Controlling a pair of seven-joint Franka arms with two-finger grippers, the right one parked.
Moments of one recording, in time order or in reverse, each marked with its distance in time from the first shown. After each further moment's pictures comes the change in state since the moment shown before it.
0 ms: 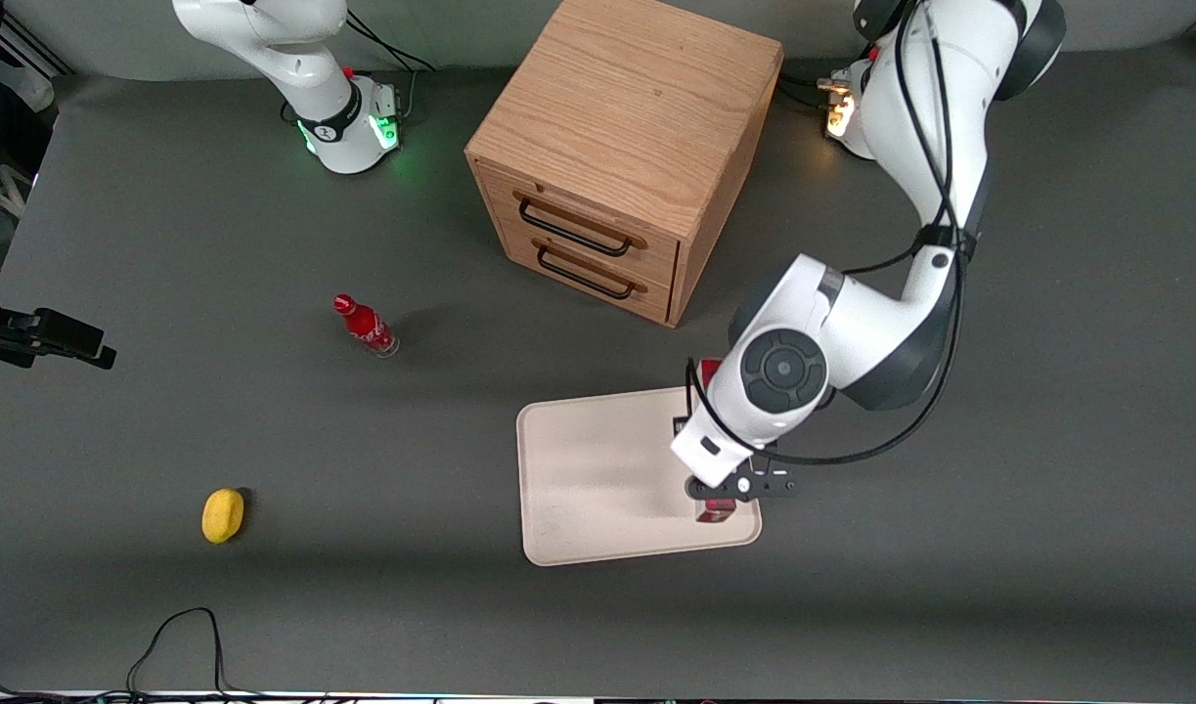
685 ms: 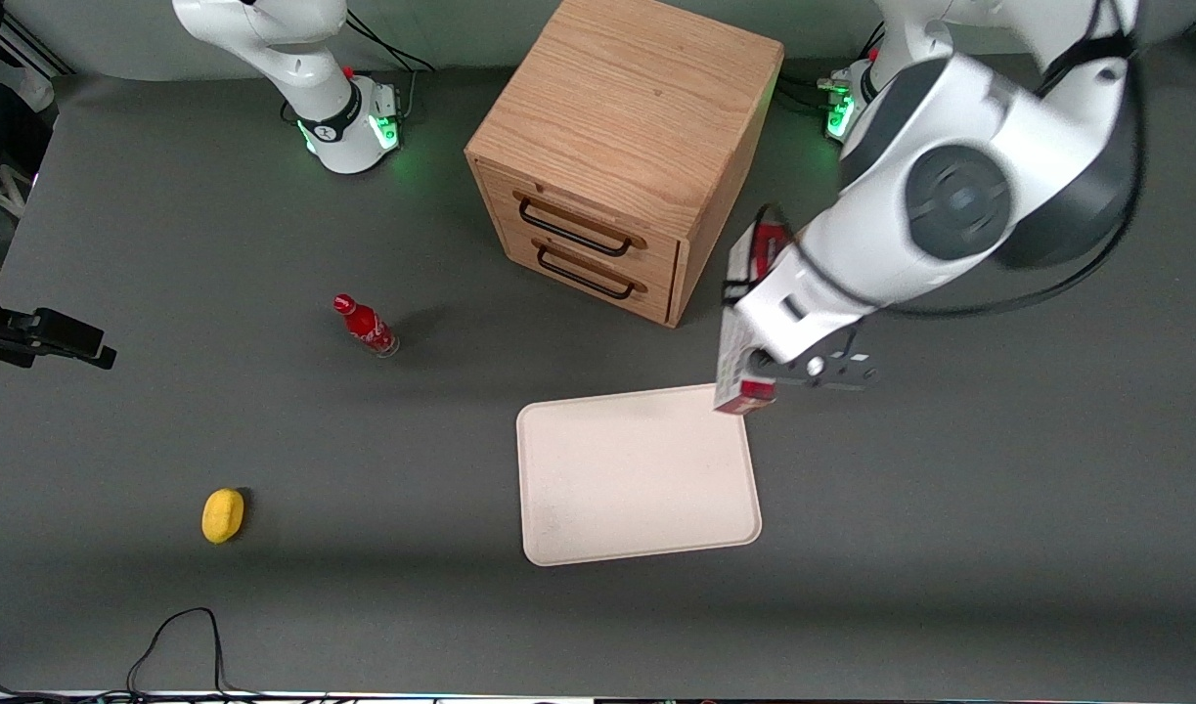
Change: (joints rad) arm 0.056 -0.296 -0.063 -0.055 -0.154 -0.347 0.106
